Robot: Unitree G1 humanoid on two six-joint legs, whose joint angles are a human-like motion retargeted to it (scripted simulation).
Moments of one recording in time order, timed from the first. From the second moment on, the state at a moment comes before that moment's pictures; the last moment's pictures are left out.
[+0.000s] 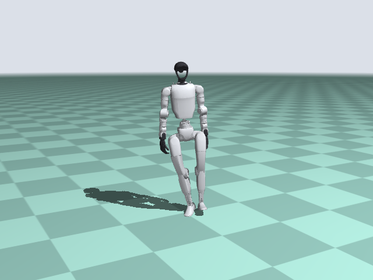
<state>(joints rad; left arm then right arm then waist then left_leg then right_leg) 0.04 0.08 0.35 1.63 0.21 -0.03 -0.02 0.06 -0.13 -0.27 1.62 -0.62 -0.10 0.04 0.03 -0.07 -0.10 -0.08 -0.11 -0.05 0.00 -0.28 0.03 -0.03 0.04 -0.51 -0.02 0.04 -0.11</state>
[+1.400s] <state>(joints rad) -0.19 0.16 0.28 1.55 0.27 0.02 -0.03 -0.06 -0.16 -0.51 1.68 -0.30 -0.09 -0.03 -0.30 0.09 -0.03 0.06 -0.02 0.98 0.00 -0.50 0.16 -0.19 -0.06 -1.31 0.00 -0.24 -0.13</state>
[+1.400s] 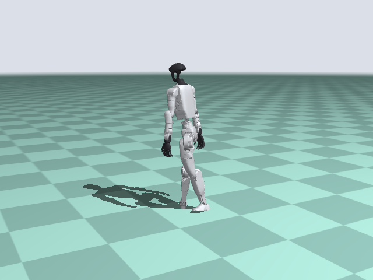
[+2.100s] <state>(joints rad) 0.04 0.08 0.31 1.59 0.25 0.02 -0.02 -0.13 -0.02 0.04 1.27 -0.84 -0.18 0.10 0.13 -0.05 0.02 -0.23 -0.17 -0.22 0.17 0.20 0.16 -0.08 -0.07 -0.55 -0.01 -0.12 -0.15</state>
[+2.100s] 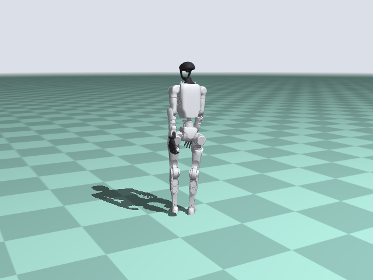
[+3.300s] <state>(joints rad) 0.03 0.16 0.30 1.67 0.29 0.02 -0.01 -0.03 -0.10 -0.17 1.53 -0.76 -0.05 0.04 -0.12 -0.06 0.02 0.00 -0.06 0.45 -0.07 0.02 0.20 -0.12 -0.03 -0.43 0.08 -0.11 -0.12</state>
